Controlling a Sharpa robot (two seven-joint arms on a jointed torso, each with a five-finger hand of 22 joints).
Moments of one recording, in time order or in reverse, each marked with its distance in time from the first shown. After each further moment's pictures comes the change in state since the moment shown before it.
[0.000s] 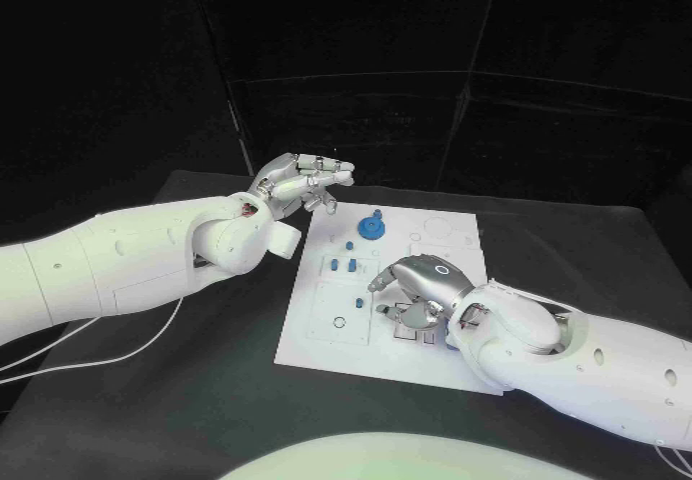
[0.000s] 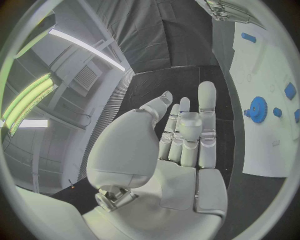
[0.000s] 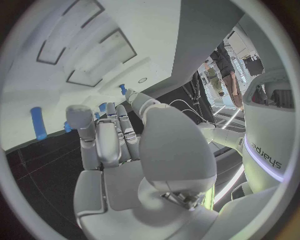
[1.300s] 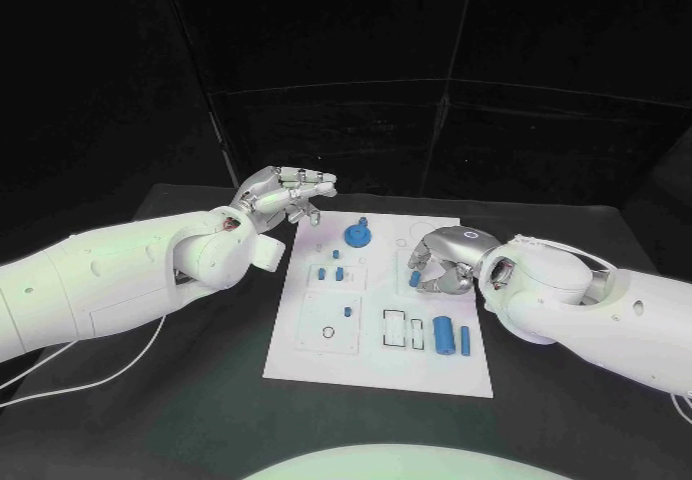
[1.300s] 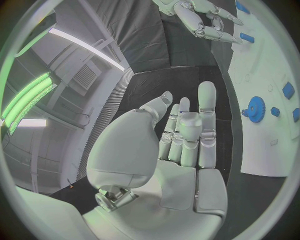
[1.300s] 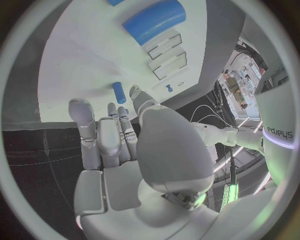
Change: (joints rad) left arm 0.000 0.002 0.000 -0.004 0.000 0.007 -0.009; left_hand 0.000 0.000 0.000 0.000 0.000 0.000 0.000 0.000 0.000 -0.004 -0.004 0.000 0.000 0.000 0.000 0.000 0.000 0.000 0.000 0.000 0.000 0.000; right arm 0.088 -0.111 0.076 -0.028 0.014 0.283 -0.119; right_hand 0.036 0.036 -0.219 0.037 -0.027 -0.029 -0.039 0.000 -0.002 -0.032 -0.029 0.077 -0.002 0.000 -0.015 -0.044 -0.089 0.000 -0.007 -0.018 -0.052 -0.073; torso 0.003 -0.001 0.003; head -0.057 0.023
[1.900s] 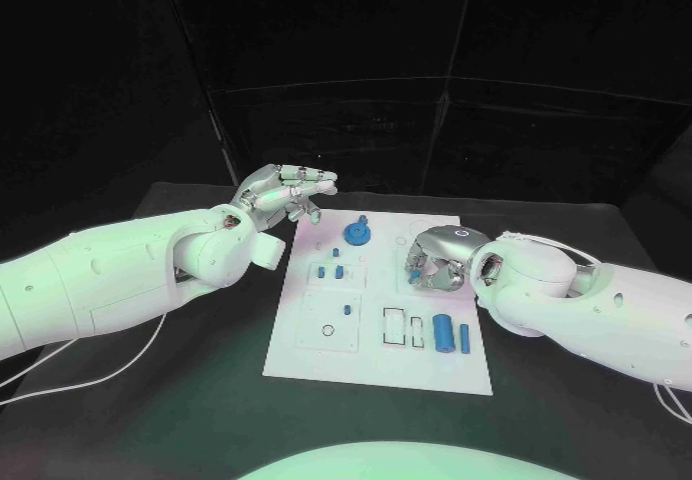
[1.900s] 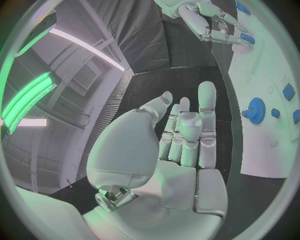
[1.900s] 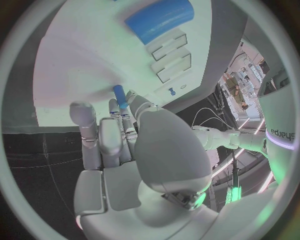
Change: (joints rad) left arm 0.000 0.001 0.000 0.000 0.000 0.004 -0.001; left_hand 0.000 0.000 0.000 0.000 0.000 -0.004 -0.004 0.000 0.000 0.000 0.000 0.004 0.000 0.000 0.000 0.000 -0.001 0.000 0.000 0.000 0.000 -0.001; right arm 0.000 0.048 -0.003 -0.054 0.001 0.033 0.006; right_hand 0.039 0.049 0.078 0.012 -0.021 0.072 -0.012 0.014 0.006 0.133 -0.017 0.006 -0.002 -0.004 -0.018 0.002 0.010 0.000 0.031 -0.017 0.016 0.040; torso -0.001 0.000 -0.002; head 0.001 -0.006
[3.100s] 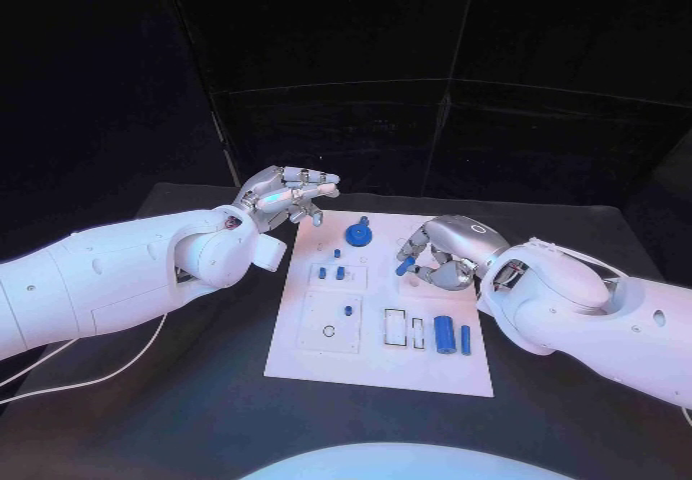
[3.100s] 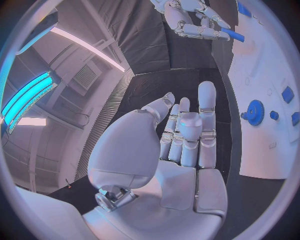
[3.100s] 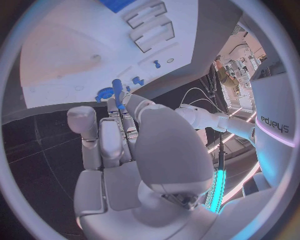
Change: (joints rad) left arm 0.000 -0.004 0.000 0.002 -0.001 0.018 -0.009; left_hand 0.017 0.017 0.011 -0.011 0.000 -0.004 0.004 0.008 0.000 -0.007 0.000 0.009 0.001 -0.007 0.000 0.004 -0.003 0.000 0.000 0.000 -0.004 0.000; right arm 0.000 -0.085 0.000 0.151 0.046 -0.245 0.046; right_hand 0.027 -0.026 0.212 -0.108 0.003 0.083 -0.001 0.012 -0.003 0.088 0.014 -0.055 0.005 0.000 -0.014 0.015 0.015 0.000 0.016 -0.015 0.047 0.062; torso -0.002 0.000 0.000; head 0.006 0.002
